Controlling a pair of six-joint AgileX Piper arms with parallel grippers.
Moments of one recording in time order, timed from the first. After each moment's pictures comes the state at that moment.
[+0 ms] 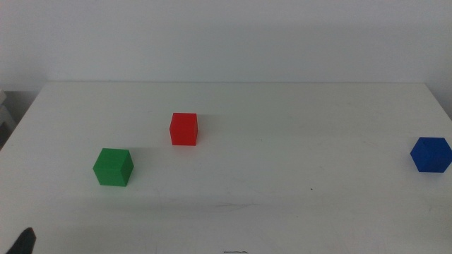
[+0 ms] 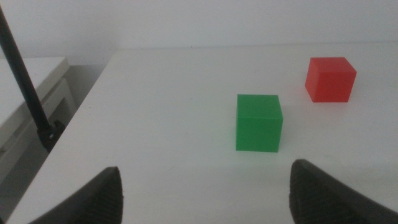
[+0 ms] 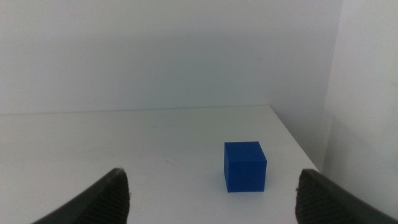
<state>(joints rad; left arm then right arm) -0.01 -0.01 0.02 0.05 0.27 -0.04 -0.05 -0.02 0.03 -0.14 0.12 0.14</state>
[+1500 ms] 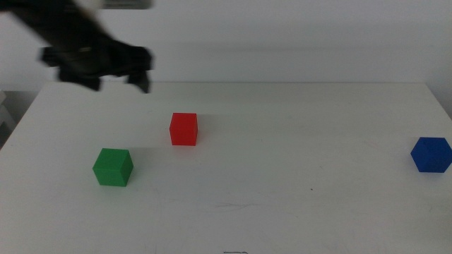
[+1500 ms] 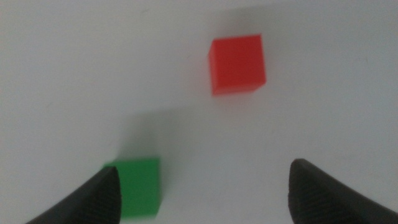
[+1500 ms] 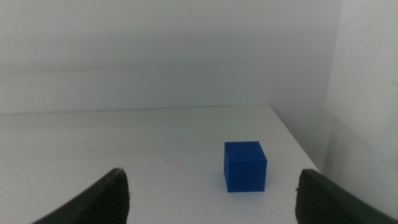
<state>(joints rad) -0.25 1.60 -1.51 -0.04 1.03 -0.08 -0.05 -0.02 0.03 -0.14 0.12 0.14</state>
